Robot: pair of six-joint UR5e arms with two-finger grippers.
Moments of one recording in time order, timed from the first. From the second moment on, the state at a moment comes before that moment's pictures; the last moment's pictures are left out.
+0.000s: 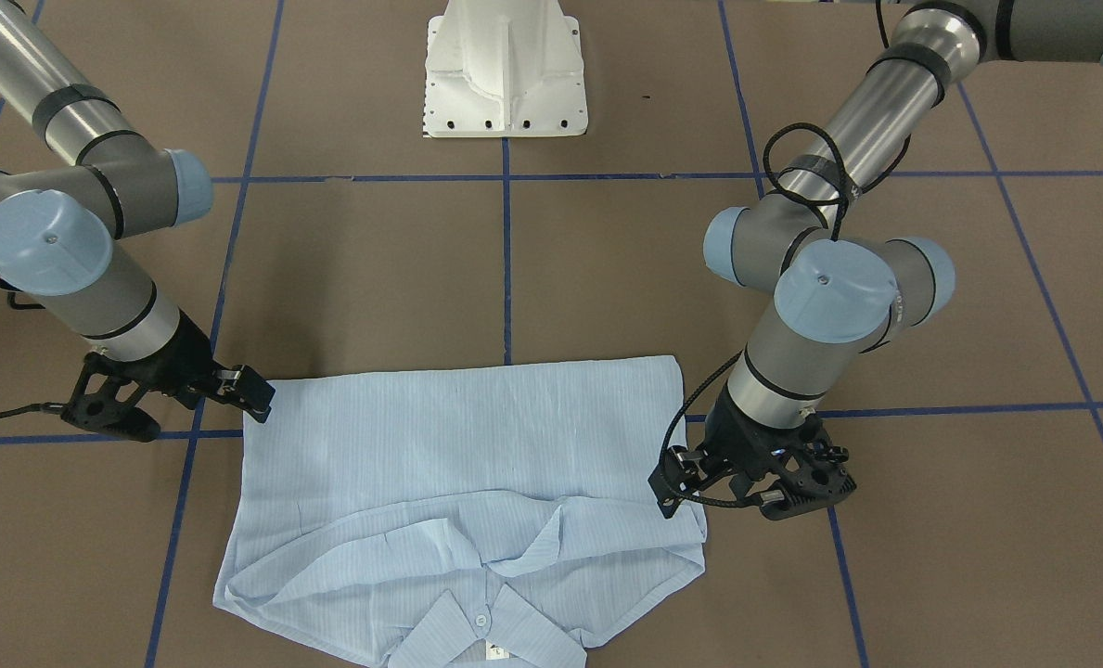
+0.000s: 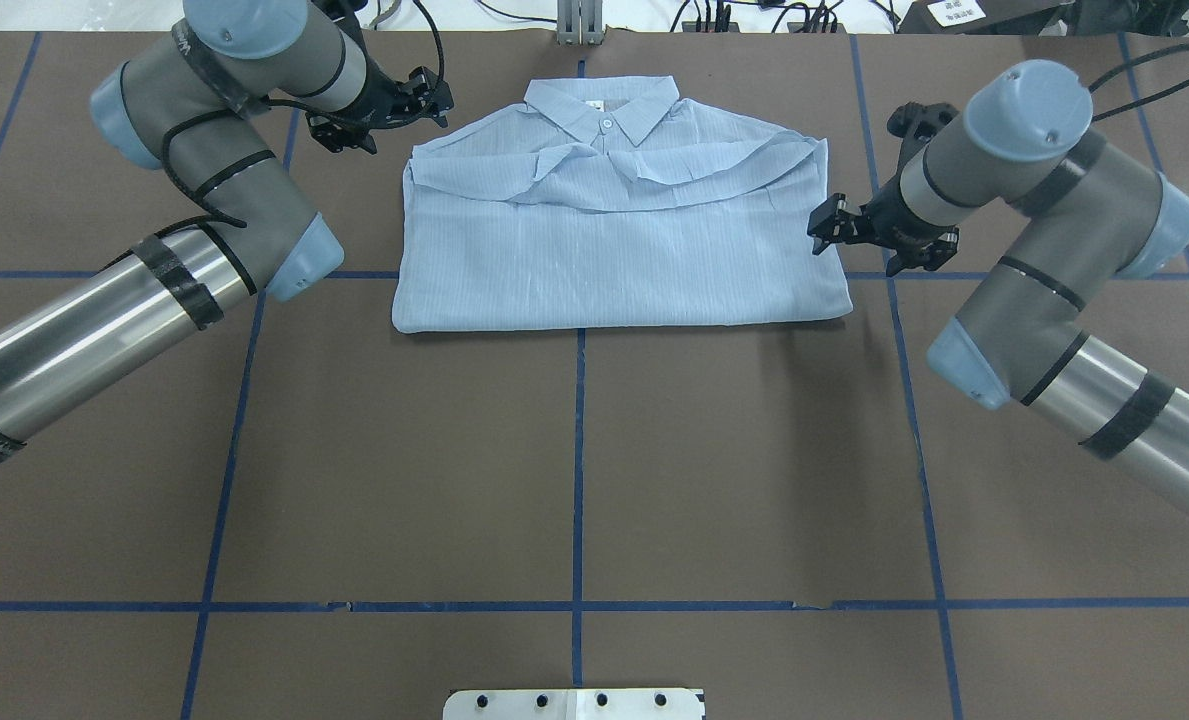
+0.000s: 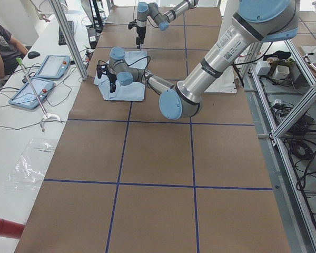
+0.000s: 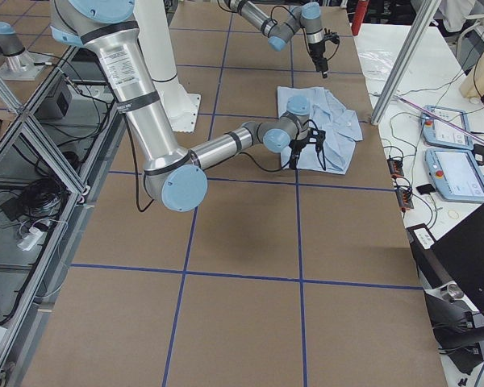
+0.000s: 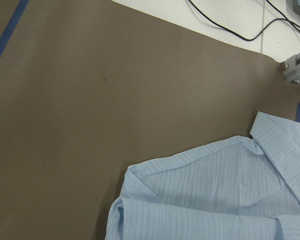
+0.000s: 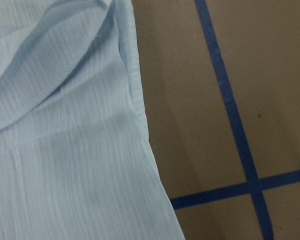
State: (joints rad) left arm -0.88 -2.37 -1.15 -2.17 -1.94 -1.31; right arm 0.85 -1.15 1.51 -1.19 2.07 1.23
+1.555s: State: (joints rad) left arm -0.88 -2.35 -1.16 -2.18 -1.94 -1.32; right arm 0.79 -1.16 1.49 -1.20 2.05 1.21
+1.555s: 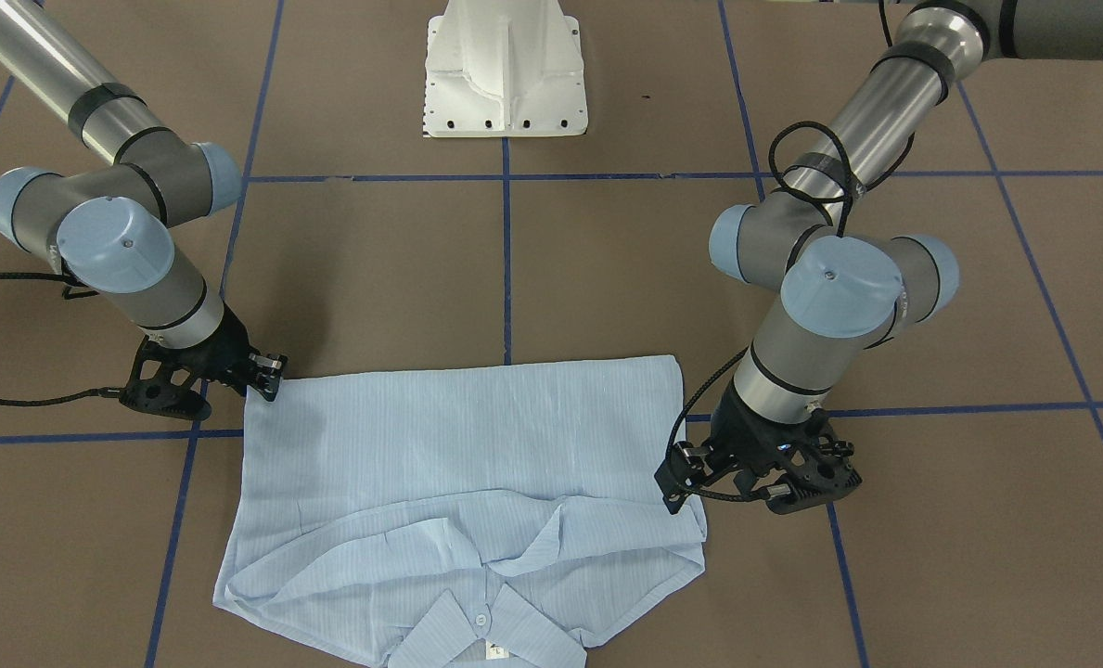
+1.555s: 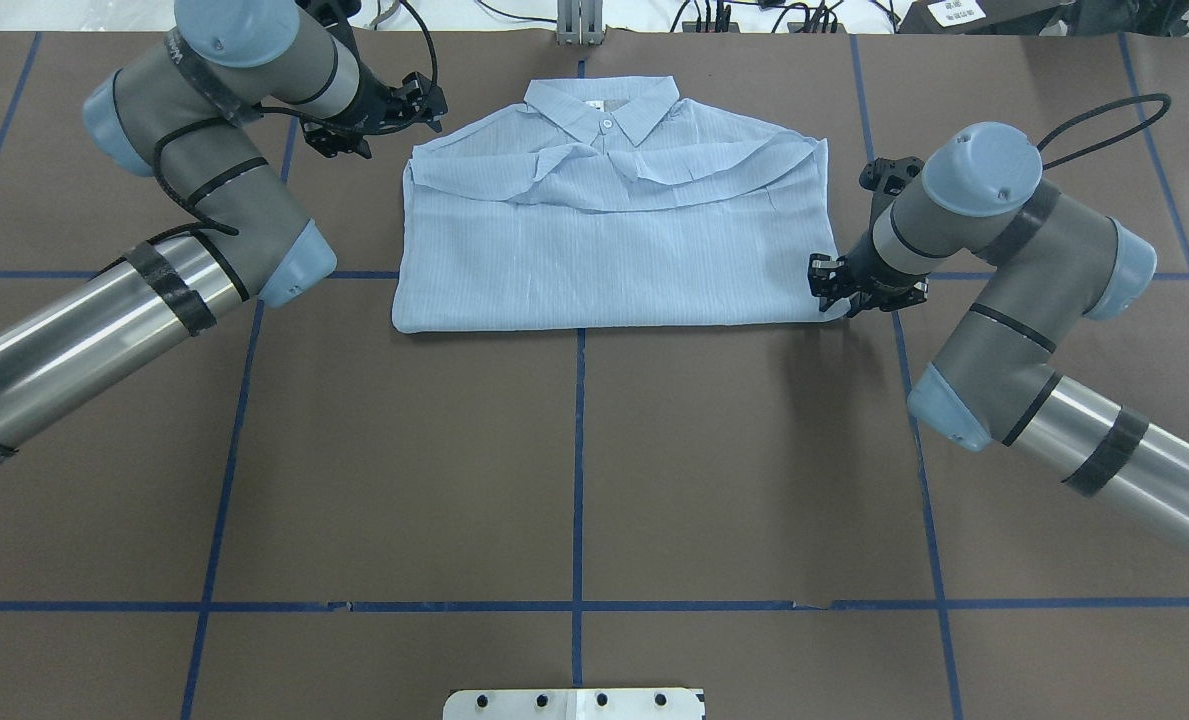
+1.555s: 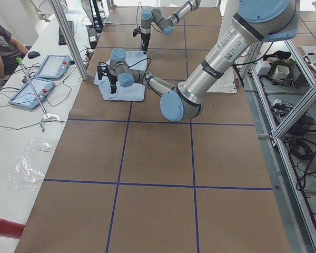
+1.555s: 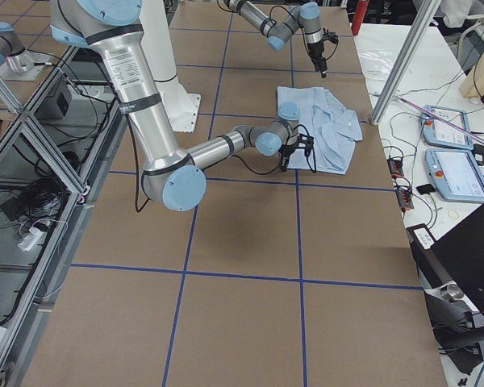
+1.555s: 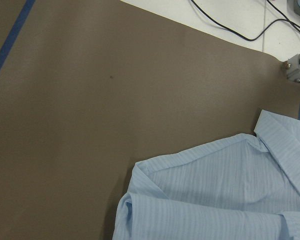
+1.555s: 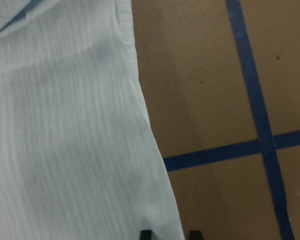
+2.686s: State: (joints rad) left arm -0.88 -2.27 -1.29 -2.17 -1.93 -1.33; right arm 0.74 -1.64 2.07 -1.20 2.23 1.22
